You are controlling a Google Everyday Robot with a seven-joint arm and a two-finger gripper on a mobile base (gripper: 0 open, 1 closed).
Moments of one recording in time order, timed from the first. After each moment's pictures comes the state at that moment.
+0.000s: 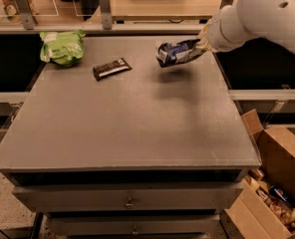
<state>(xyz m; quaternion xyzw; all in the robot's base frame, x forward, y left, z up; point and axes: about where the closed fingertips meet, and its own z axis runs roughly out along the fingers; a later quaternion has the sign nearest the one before) 0.711 -0.167 0.923 -0.61 0.67 -0.18 0.39</state>
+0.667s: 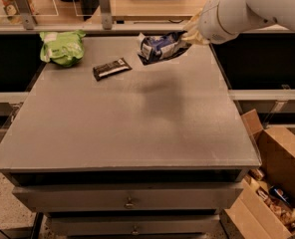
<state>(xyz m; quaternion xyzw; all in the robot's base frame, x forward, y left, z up) 0.683 -0.120 0.960 -0.61 0.65 -0.10 0.44</state>
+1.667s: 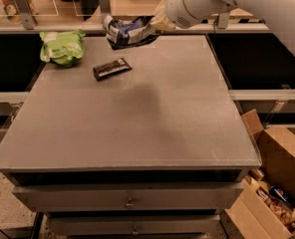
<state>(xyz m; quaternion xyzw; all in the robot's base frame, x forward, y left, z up) 0.711 -0.043 0.985 -0.59 0.65 -0.05 0.48</state>
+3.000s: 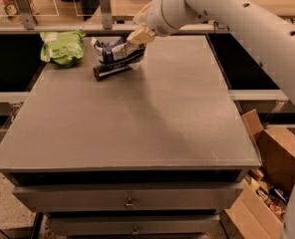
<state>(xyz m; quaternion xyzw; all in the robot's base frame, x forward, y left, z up) 0.745 0.017 0.948 -0.60 0.64 0.03 0.49</state>
